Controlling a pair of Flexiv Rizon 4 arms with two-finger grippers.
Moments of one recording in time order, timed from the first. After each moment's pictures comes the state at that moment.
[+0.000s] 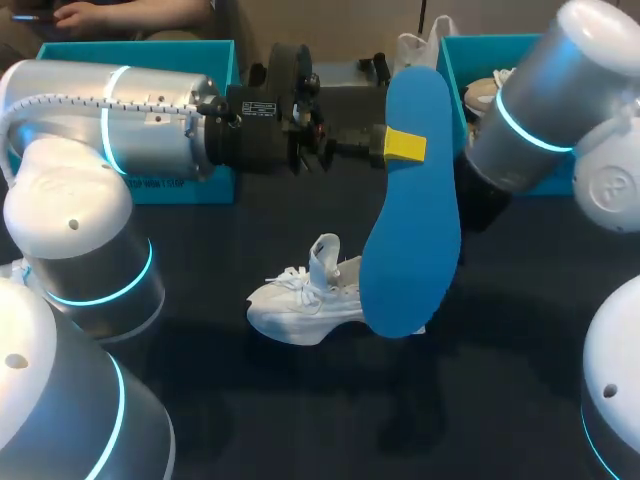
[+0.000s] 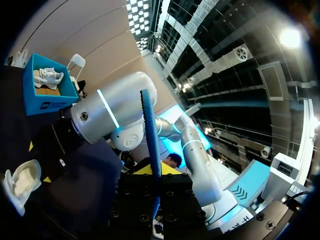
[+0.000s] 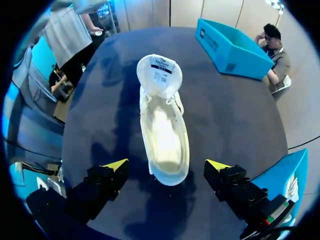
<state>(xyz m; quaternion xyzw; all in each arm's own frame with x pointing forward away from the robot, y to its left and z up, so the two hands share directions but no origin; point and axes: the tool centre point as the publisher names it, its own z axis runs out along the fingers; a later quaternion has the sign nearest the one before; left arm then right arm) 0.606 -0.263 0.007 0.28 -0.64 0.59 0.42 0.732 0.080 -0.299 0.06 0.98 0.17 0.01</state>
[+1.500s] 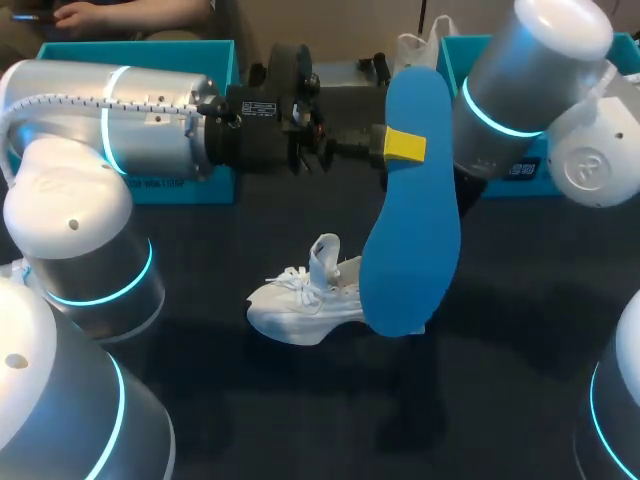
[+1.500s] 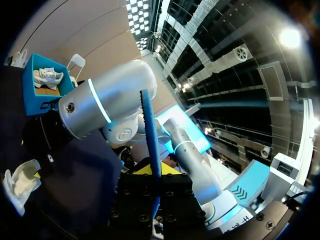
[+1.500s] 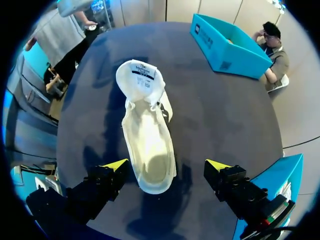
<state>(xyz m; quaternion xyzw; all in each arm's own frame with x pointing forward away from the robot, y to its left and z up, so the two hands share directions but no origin) 0.606 -0.262 0.007 0.28 -0.64 0.59 0.42 0.759 0.098 -0.300 0.06 0.99 0.15 0.03</state>
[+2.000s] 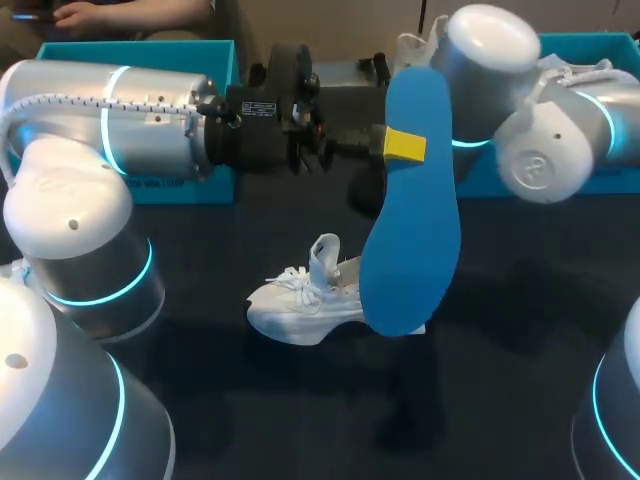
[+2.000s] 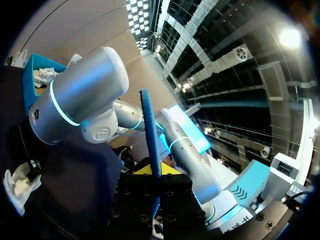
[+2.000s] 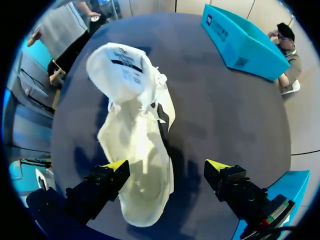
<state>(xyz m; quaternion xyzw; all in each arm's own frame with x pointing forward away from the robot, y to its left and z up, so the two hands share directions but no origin) 0.606 -0.262 0.007 0.28 -0.64 0.59 0.42 0.774 0.127 -0.346 0.03 0.99 0.12 0.00</state>
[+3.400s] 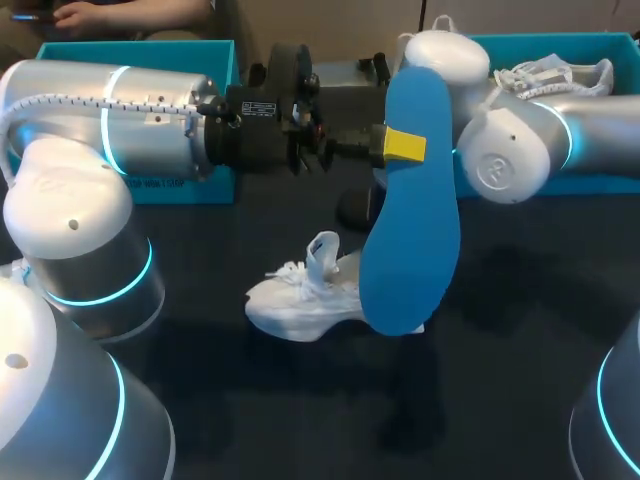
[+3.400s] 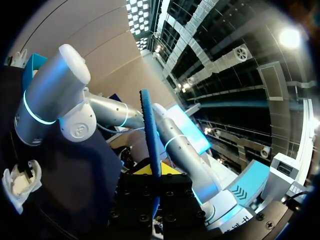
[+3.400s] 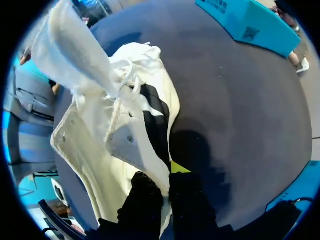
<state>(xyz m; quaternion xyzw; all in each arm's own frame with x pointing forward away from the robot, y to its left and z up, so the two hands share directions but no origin) 0.606 -0.262 0.006 0.28 -0.64 0.59 0.42 0.769 0.135 -0.393 0.09 0.99 0.09 -0.07</state>
